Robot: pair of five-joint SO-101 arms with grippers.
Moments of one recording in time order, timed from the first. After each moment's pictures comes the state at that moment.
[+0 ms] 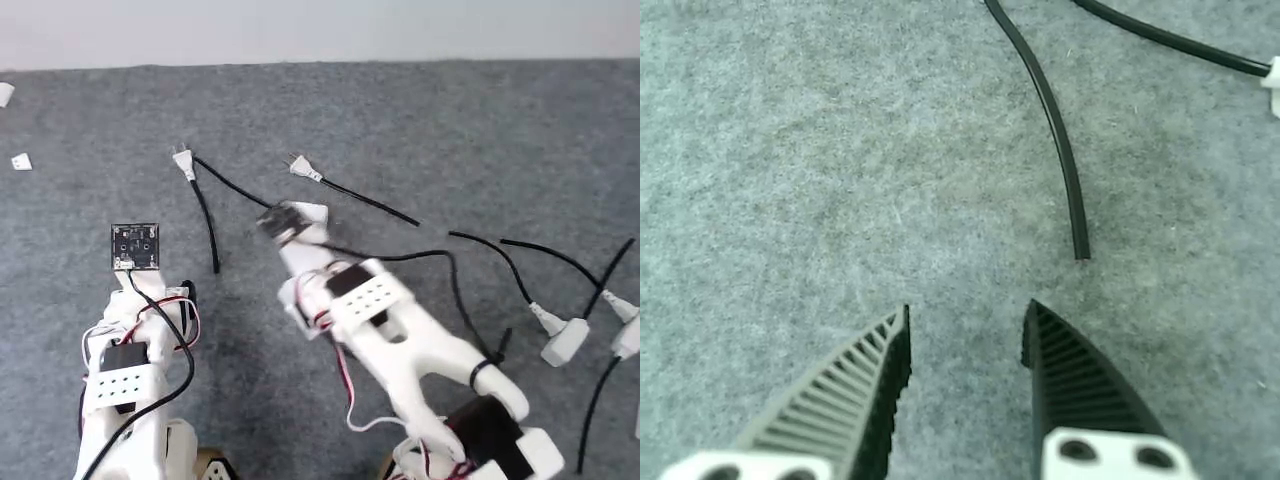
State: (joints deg) left arm -14.7 -48.2 82.3 29.4 -2.3; right arm -38.9 -8.7 42.4 47.0 9.3
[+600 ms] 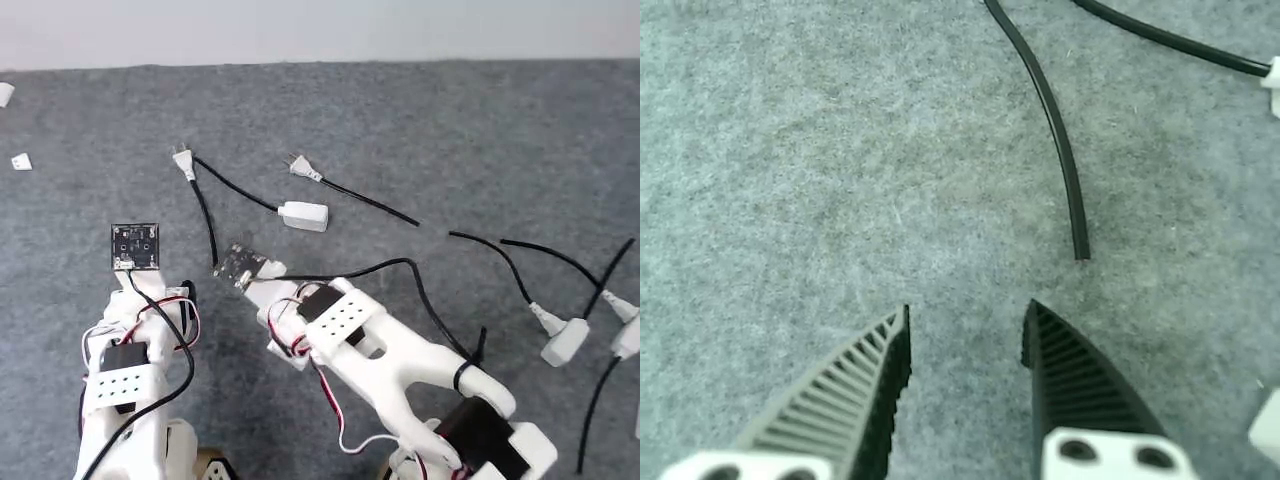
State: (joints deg) left arm -14.7 -48.2 82.3 29.4 -2.3; right arm -46.9 -8.4 43.4 49.8 16.6
